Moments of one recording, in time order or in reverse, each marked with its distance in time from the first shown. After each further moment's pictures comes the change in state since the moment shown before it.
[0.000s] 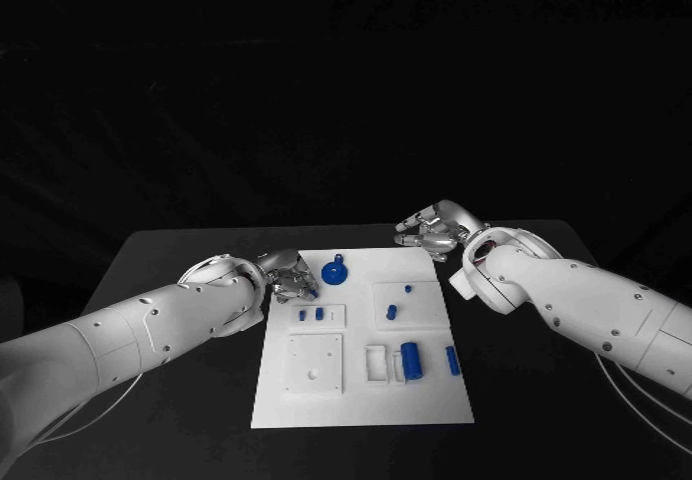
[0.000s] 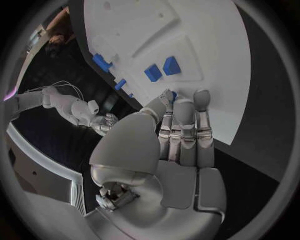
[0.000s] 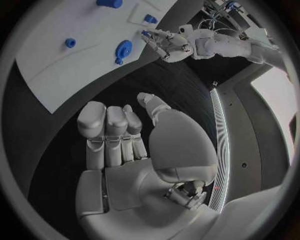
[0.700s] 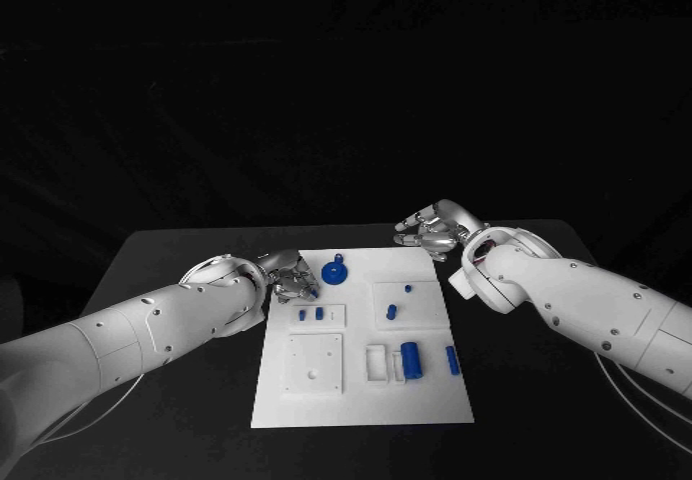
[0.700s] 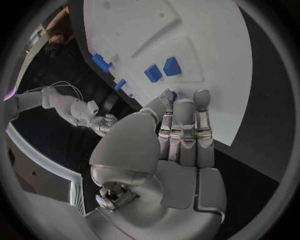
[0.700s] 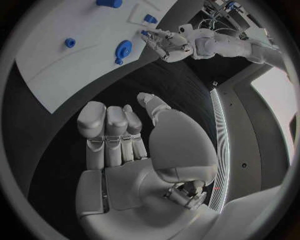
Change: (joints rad) left arm -0.001 0.008 0.000 -0.004 -0.002 0.002 -0.008; left_hand 0.000 0.000 0.004 -0.004 0.000 0.000 0.000 0.004 0.001 0.000 0.000 0.000 0.000 0.000 0.000 0.000 0.000 0.000 0.000 0.000 0.000 0.000; right arm 0.000 -0.001 0.000 0.000 0.000 0.000 0.000; right_hand 0.000 0.000 0.000 0.000 0.000 0.000 0.000 0.000 0.000 0.000 0.000 0.000 0.000 0.000 0.000 0.000 0.000 0.000 0.000 0.000 0.000 0.000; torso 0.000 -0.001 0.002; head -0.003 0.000
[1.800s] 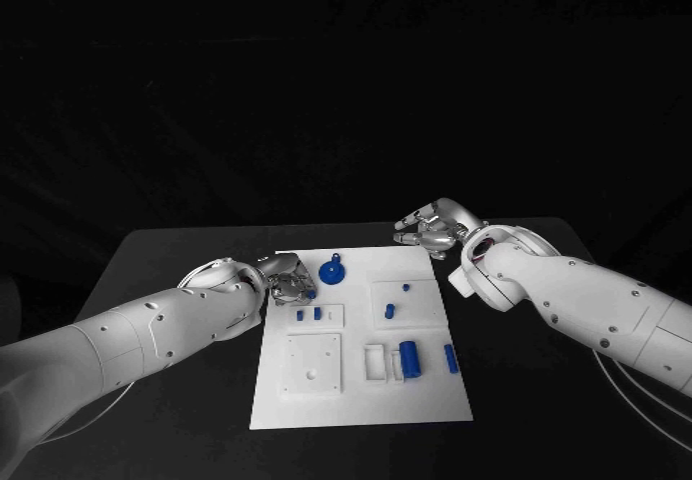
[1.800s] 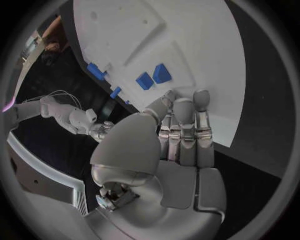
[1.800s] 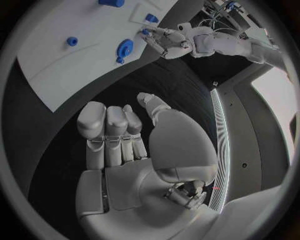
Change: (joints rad) left arm -0.005 0.011 -0.028 -0.021 -0.052 -0.020 0.001; left_hand -0.002 -0.012 0.013 -0.013 -0.015 -0.093 0.010 0.003 -0.002 -0.004 0.000 0.000 0.001 0.000 0.000 -0.007 -0.004 -0.003 -0.004 -0.004 0.007 0.000; right arm 0.000 -0.002 0.000 -0.002 0.000 0.001 0.000; right_hand 0.000 0.000 0.000 0.000 0.000 0.000 0.000 0.000 0.000 0.000 0.000 0.000 0.000 0.000 0.000 0.000 0.002 0.000 0.000 0.000 0.007 0.000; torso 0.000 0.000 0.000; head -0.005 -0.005
